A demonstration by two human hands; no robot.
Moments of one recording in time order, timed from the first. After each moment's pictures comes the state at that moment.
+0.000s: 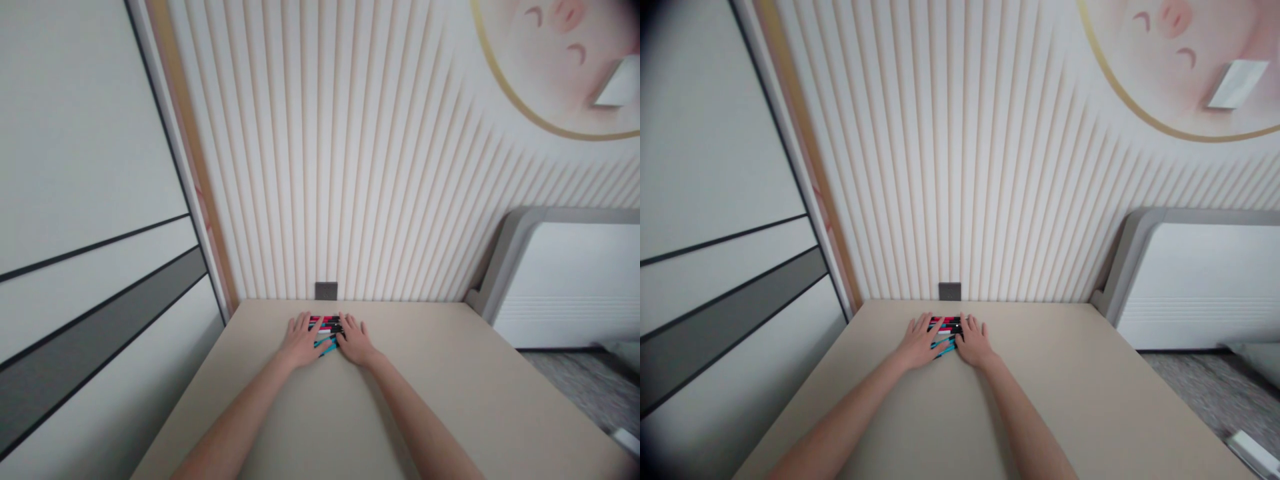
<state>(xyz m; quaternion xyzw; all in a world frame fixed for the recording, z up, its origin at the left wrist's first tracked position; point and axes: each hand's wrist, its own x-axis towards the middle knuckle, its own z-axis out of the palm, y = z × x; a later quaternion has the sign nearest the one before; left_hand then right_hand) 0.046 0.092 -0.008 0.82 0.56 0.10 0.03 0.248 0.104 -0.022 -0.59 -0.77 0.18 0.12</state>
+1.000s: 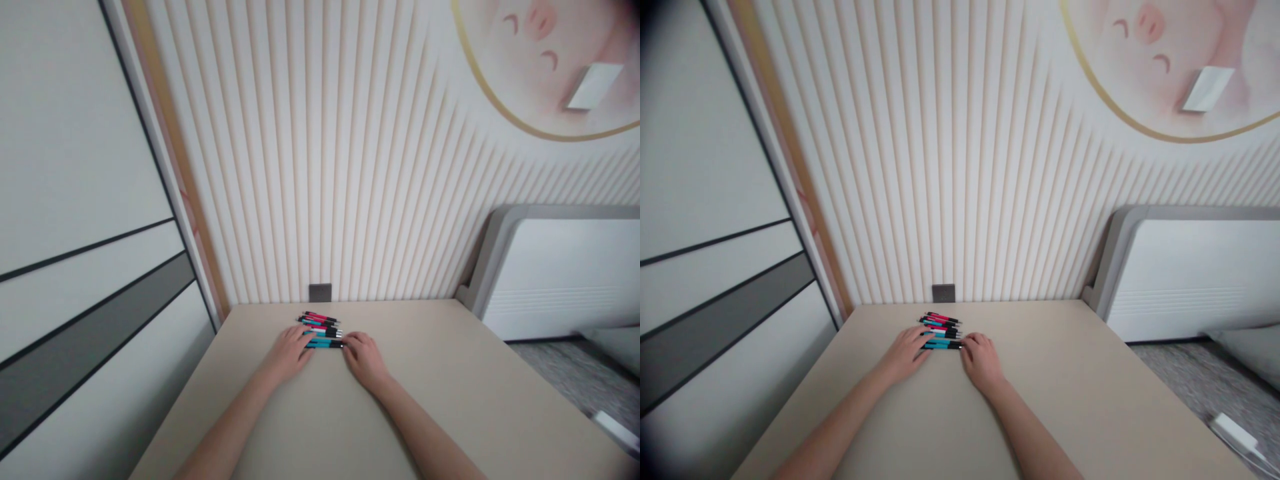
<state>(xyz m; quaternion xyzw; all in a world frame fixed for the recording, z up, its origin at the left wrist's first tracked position) 0.021 0.078 -0.001 0.89 0.42 0.18 -0.01 0.276 0.056 -0.021 -0.55 -0.78 0.07 0.28</state>
